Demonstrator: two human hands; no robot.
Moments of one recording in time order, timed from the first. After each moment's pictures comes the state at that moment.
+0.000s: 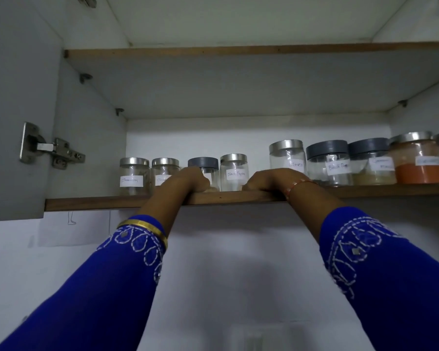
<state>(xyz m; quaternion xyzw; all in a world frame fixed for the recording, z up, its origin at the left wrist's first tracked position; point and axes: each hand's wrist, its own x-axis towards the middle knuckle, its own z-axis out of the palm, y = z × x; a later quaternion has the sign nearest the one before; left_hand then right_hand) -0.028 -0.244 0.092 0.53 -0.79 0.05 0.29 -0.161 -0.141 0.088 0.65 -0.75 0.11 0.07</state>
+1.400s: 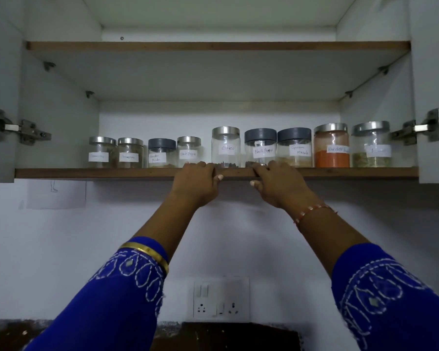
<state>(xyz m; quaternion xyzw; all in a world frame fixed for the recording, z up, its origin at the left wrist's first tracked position) -0.139 -0.108 0.010 0.40 -0.79 0.28 0.39 -0.307 -0.027 0.012 0.58 -0.71 0.17 0.37</state>
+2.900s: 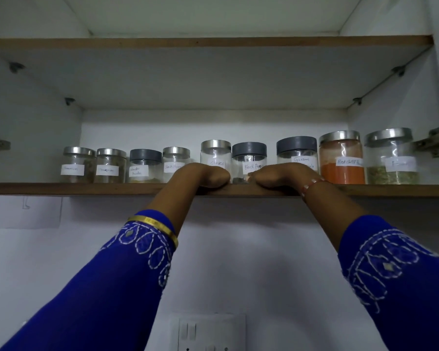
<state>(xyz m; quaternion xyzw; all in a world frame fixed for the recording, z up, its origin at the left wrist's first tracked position) -0.205 -0.140 0.085 0.49 -0.85 -0.12 0.17 -0.347 -0.086 0.085 0.66 -0.72 0.21 0.00</state>
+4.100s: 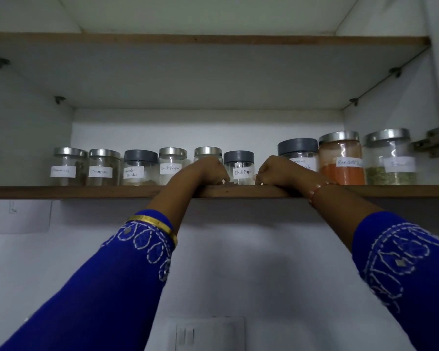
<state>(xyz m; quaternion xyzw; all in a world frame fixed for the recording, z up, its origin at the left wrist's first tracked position) -0.213 -0.160 0.089 0.42 -0.84 -0.05 0.33 -0.363 -0.095 0.084 0.64 -0.69 0.29 0.17</state>
